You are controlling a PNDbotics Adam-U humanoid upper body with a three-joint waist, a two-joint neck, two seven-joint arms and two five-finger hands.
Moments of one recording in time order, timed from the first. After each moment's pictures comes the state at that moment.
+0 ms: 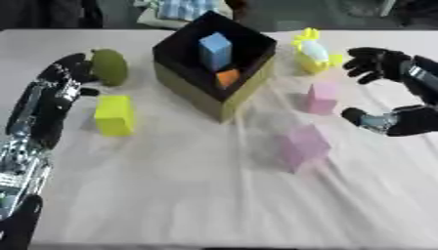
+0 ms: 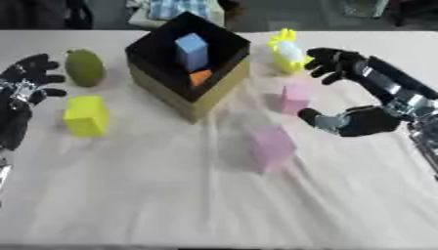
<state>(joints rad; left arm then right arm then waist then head) -0.26 0.36 0.04 -1.69 0.18 0.02 -0.05 -0.50 -0.72 0.28 -1.73 0.15 -0.09 0.42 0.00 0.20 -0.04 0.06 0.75</state>
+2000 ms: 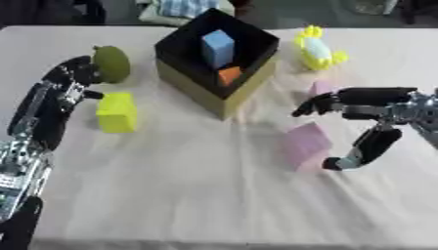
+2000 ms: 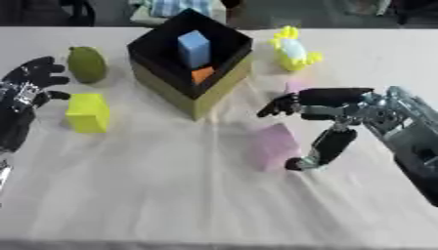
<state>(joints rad) -0.25 0.36 0.02 -1.70 0.18 0.03 -0.09 -0.65 -0.66 0.49 -1.55 0.41 -0.23 0.73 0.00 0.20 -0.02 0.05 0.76</state>
